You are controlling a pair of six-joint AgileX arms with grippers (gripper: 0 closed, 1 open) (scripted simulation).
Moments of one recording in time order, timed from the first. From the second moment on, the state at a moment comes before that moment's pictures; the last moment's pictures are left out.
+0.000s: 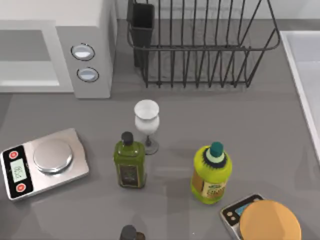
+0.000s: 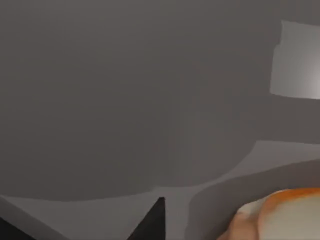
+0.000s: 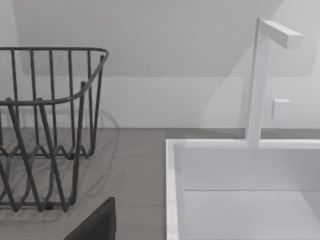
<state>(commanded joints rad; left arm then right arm) 0.57 1.67 0.70 -0.60 0.01 1.47 0.00 0.00 0.00 0.00 0.00 0.00</state>
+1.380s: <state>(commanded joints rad) 0.57 1.68 0.69 -0.58 0.01 1.47 0.00 0.00 0.00 0.00 0.00 0.00</state>
